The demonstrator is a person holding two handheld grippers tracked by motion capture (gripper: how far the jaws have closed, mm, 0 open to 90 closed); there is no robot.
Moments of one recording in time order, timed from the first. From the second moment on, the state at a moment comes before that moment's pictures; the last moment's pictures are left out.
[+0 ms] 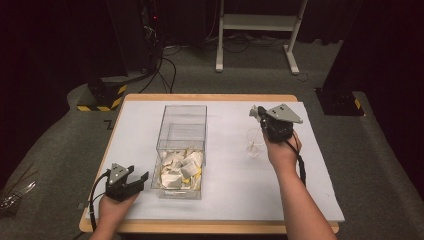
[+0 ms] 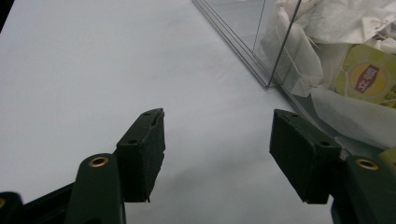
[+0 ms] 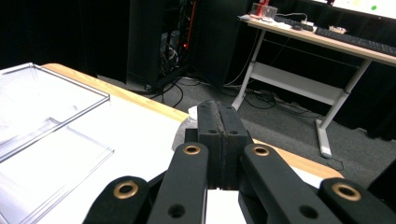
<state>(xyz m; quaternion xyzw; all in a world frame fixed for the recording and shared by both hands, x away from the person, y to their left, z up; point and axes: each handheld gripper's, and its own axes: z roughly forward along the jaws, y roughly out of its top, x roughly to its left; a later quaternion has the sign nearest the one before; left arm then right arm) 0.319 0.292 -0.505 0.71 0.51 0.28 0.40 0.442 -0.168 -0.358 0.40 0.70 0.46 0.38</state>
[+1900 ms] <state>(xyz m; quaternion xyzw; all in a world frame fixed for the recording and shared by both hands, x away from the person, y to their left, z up) 0.319 0.292 -0.505 0.71 0.51 0.28 0.40 0.434 -0.181 -0.410 0.42 0.74 0.39 0.34</state>
